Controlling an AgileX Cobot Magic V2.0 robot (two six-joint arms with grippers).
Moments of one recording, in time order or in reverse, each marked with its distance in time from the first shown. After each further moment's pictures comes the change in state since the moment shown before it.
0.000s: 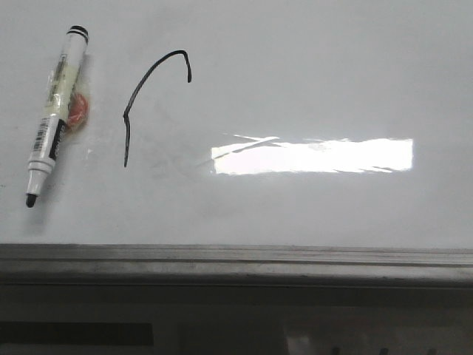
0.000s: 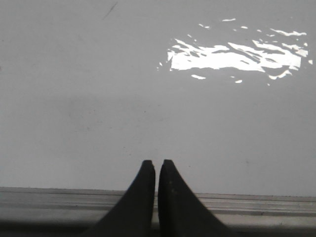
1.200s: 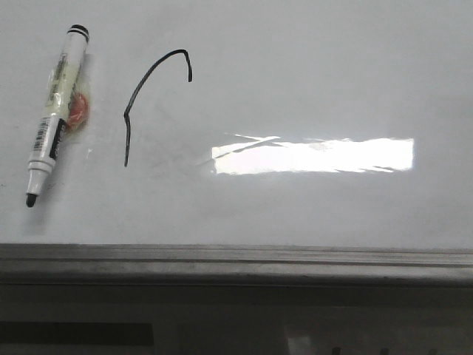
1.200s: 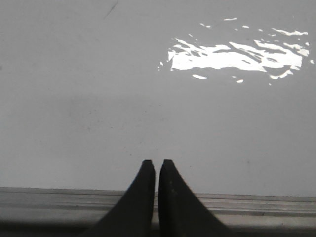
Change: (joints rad) left arm 0.000 0.000 0.000 0.000 -0.002 0.002; right arm 1.002 0.378 -0.136 0.081 -0.437 -0.042
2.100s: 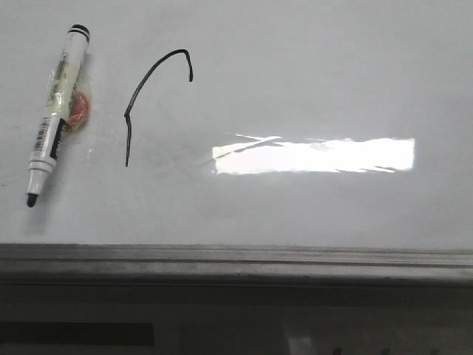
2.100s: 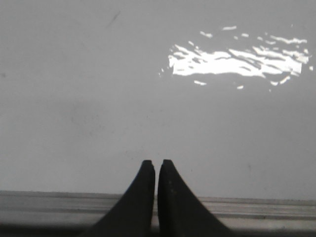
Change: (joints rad) left arm -0.003 0.000 0.000 0.000 -0.002 0.001; right arm 0.007 0.000 0.000 0.000 0.000 0.000
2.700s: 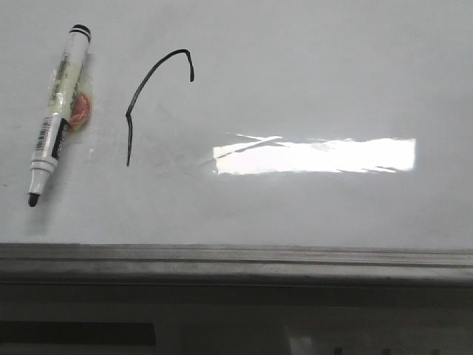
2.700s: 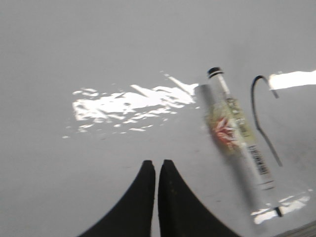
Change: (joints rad) left arm -0.371 0.197 -0.080 -0.013 -0.309 0.025; right arm 0.000 0.000 0.000 0.000 0.000 0.000
